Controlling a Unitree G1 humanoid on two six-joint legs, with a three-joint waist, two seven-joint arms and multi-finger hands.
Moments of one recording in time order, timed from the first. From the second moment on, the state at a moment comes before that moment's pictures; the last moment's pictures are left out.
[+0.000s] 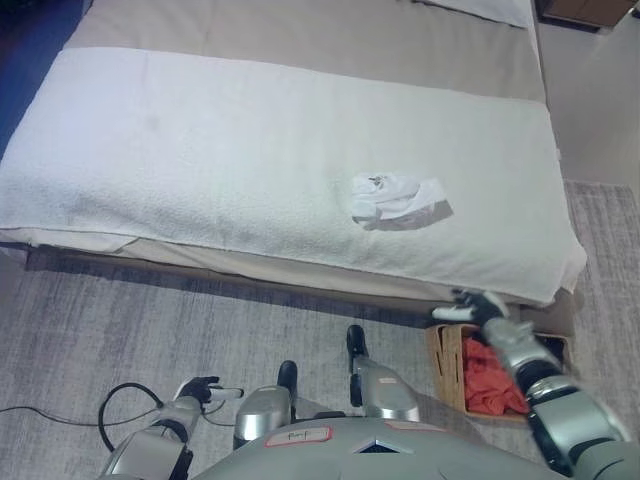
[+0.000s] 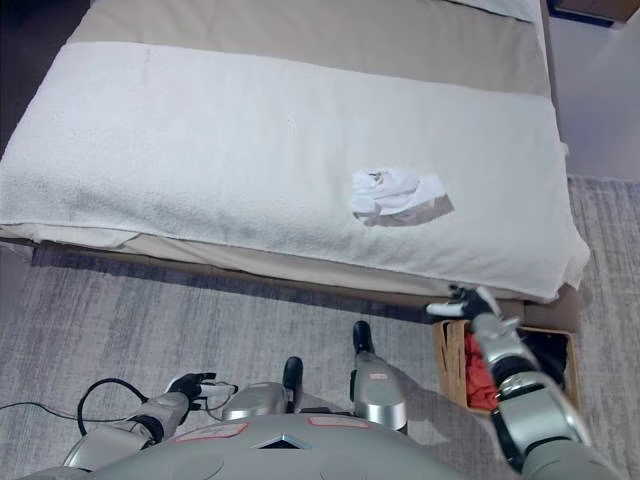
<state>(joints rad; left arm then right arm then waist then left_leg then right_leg) -0.06 0.30 -0.27 1.36 -0.05 0.03 0.02 -0.34 -0.62 0.36 1.08 0.10 0.05 0.00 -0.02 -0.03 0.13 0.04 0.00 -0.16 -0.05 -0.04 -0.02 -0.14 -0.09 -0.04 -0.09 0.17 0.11</state>
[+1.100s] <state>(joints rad) -0.07 0.24 -0.43 1.17 -0.16 -0.04 0.03 -1.17 -0.76 0.74 1.33 -0.09 0.04 -0.06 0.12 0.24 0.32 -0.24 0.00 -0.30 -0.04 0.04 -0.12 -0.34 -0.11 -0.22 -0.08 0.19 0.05</state>
